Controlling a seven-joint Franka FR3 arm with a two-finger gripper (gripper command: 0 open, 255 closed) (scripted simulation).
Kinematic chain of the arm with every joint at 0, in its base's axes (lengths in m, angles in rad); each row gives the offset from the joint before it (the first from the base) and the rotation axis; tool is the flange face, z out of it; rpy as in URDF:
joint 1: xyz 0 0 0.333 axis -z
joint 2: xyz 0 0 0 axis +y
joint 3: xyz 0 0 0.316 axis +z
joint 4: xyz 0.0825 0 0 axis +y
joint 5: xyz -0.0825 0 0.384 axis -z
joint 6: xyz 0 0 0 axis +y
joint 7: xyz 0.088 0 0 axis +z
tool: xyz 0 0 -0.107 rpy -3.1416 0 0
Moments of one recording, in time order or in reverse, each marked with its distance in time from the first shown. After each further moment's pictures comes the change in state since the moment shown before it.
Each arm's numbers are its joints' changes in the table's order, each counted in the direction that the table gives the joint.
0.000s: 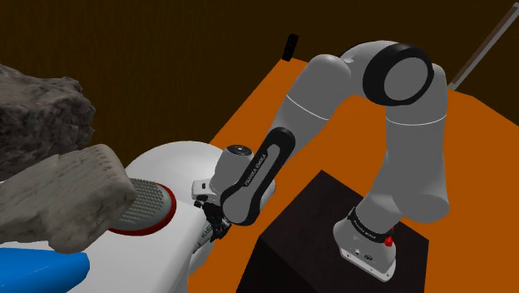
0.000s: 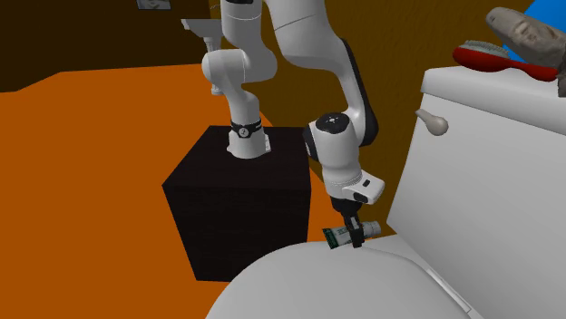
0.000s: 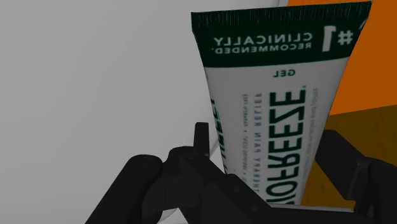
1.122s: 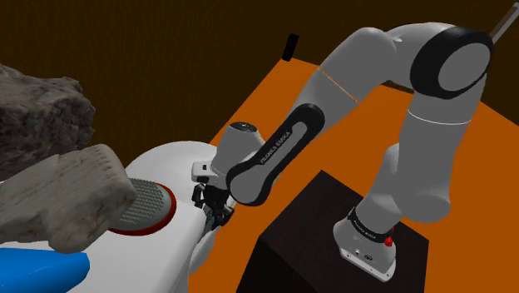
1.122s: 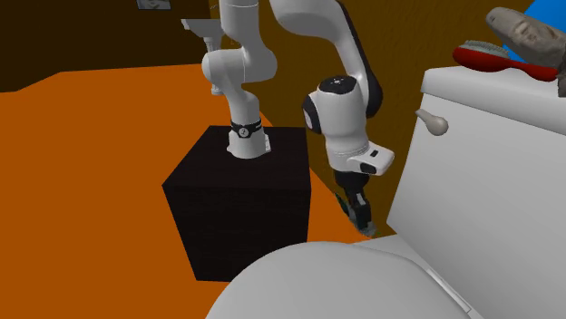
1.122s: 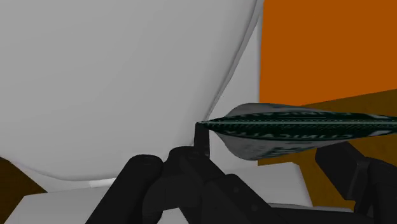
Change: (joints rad) arm -0.024 -0.225 -0.030 0.053 0.018 0.170 -0.067
